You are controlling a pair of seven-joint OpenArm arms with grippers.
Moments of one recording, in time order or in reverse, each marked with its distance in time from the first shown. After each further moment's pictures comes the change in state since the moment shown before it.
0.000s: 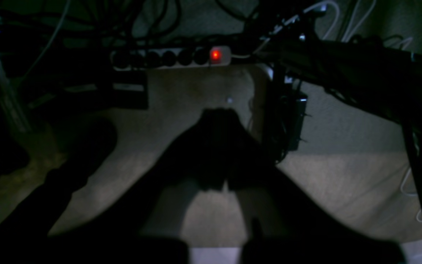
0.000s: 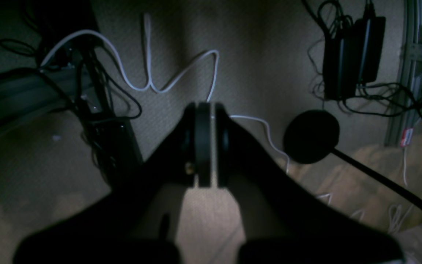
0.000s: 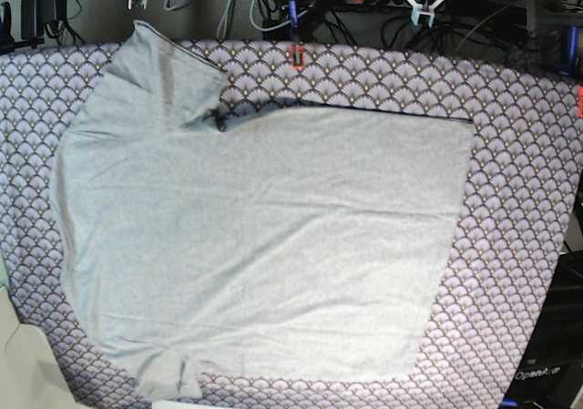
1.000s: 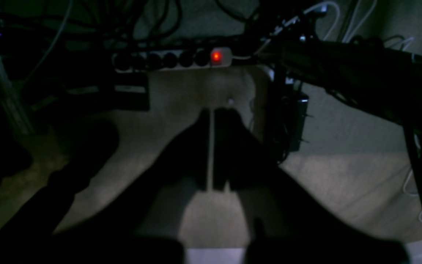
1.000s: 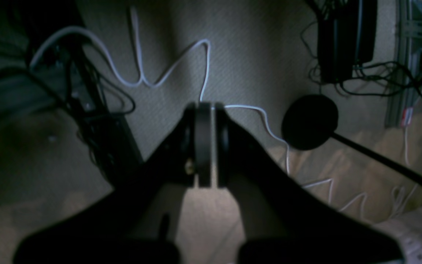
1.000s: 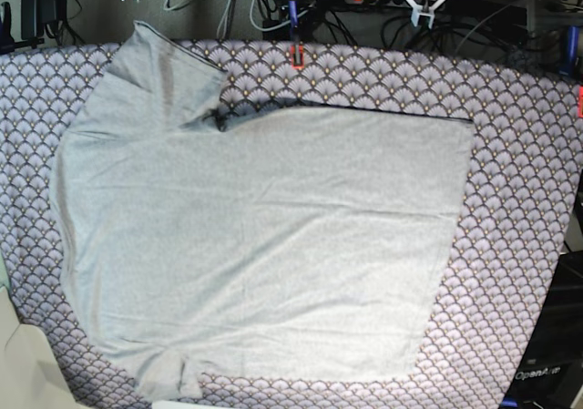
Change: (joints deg) left arm -0.2 0.0 0.3 0.0 0.2 0.2 0.0; right arm -1.1 0.2 3.0 -0.1 -0.3 0.0 -0.3
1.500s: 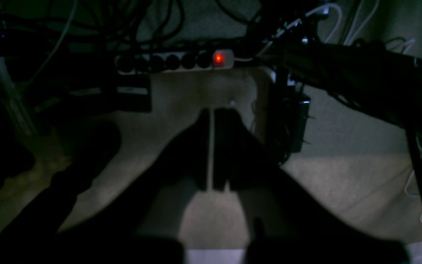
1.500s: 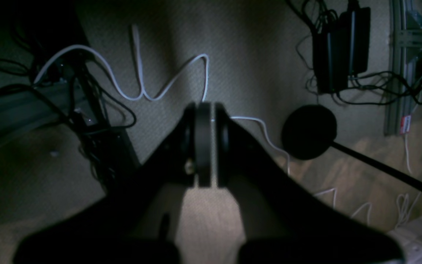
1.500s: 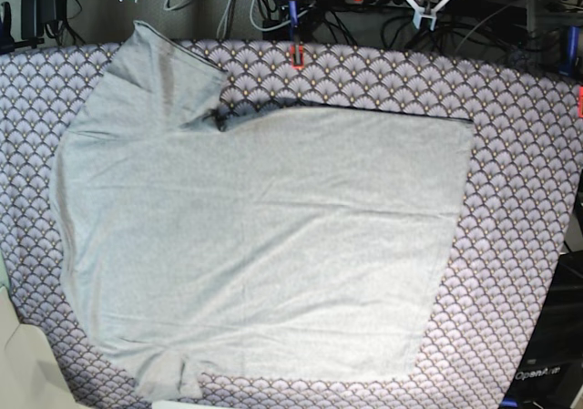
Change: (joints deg) left arm -0.5 -0.3 0.0 0.0 0.0 -0.1 0.3; right arm -0.8 0.0 2.3 0.1 0.0 0.0 3.9
